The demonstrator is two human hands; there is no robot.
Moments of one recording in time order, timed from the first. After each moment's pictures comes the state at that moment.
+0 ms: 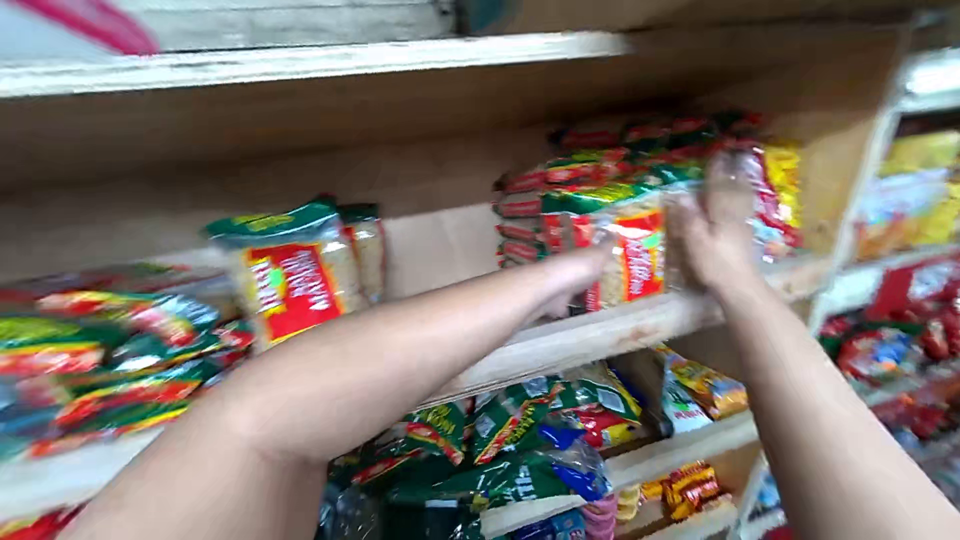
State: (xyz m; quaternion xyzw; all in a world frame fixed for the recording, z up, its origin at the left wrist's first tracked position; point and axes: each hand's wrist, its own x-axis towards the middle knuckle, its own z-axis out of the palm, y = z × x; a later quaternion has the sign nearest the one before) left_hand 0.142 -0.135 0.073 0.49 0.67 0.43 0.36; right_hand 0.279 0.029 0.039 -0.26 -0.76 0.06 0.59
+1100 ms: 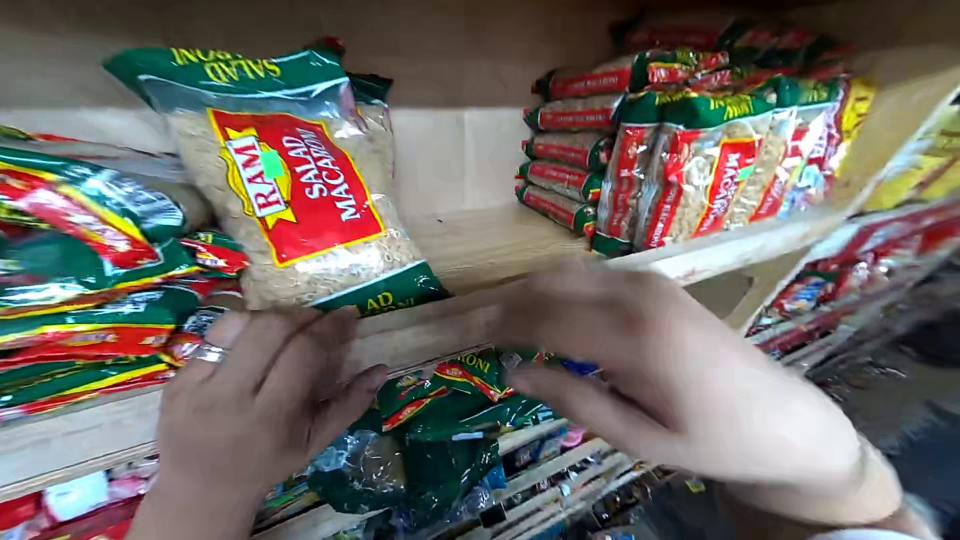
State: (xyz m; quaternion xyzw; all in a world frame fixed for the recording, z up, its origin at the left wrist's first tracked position) left_hand -0.030 -0.422 -0.057 0.57 0.59 0.25 -0.51; right_hand 0.208 -0.236 0.023 0.14 -0.93 -0.04 0.33
